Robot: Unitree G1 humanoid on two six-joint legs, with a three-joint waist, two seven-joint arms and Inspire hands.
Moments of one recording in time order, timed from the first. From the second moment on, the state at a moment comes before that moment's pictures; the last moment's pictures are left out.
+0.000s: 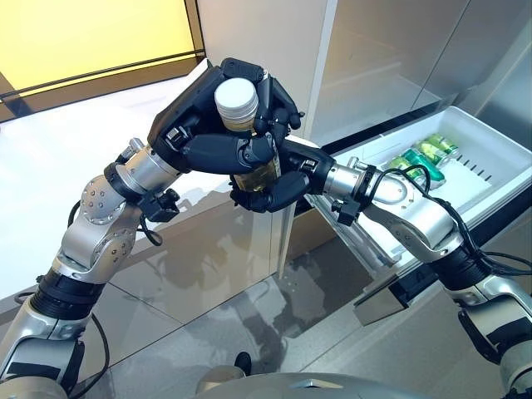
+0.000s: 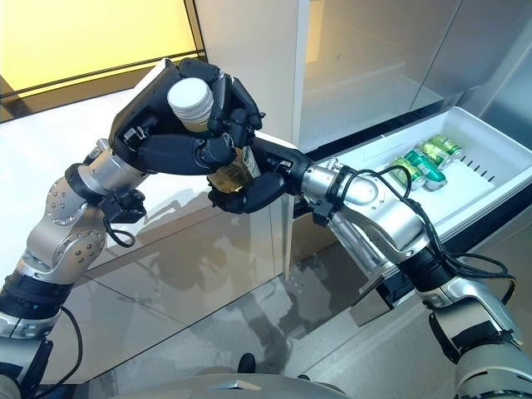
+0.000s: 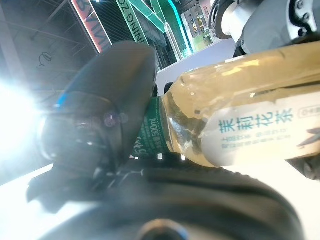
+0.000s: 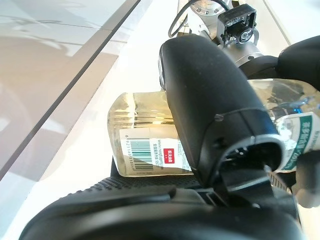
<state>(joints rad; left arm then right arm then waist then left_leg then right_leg) -0.41 0.79 -0.16 -0.30 -0.83 -0.19 -0.45 -0.67 -0.68 0.51 -0.16 0.64 0.24 0.39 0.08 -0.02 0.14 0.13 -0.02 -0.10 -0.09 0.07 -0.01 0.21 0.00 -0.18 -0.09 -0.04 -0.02</state>
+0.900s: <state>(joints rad) -0.36 0.78 0.02 -0.31 -0.80 -0.20 -0.40 -0.67 -0.73 0.35 -0.16 0.65 0.19 0.29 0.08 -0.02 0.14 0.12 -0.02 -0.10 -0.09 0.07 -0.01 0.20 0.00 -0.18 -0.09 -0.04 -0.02</state>
